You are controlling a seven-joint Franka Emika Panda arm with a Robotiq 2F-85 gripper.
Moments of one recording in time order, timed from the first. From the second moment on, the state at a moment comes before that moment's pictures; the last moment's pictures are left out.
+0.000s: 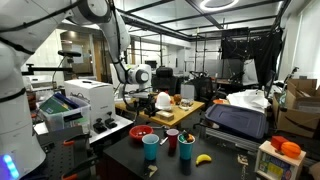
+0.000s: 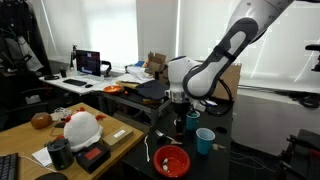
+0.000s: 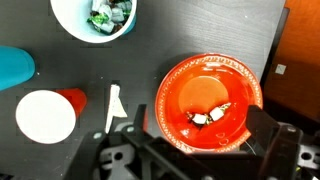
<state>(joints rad) 0.19 0.67 0.12 -1.94 -0.21 2.49 -0.11</state>
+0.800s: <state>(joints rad) 0.19 0.90 0.15 -1.68 -0.21 2.46 -0.33</state>
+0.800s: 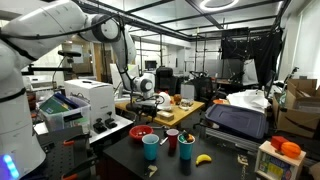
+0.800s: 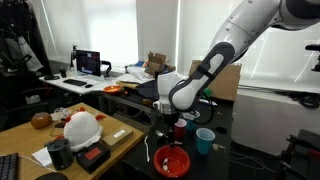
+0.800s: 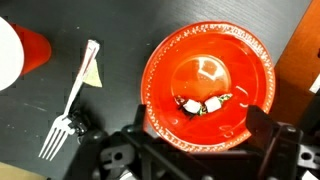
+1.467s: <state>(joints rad) 0.19 1.07 0.17 -1.48 -0.21 2.37 -0.41</state>
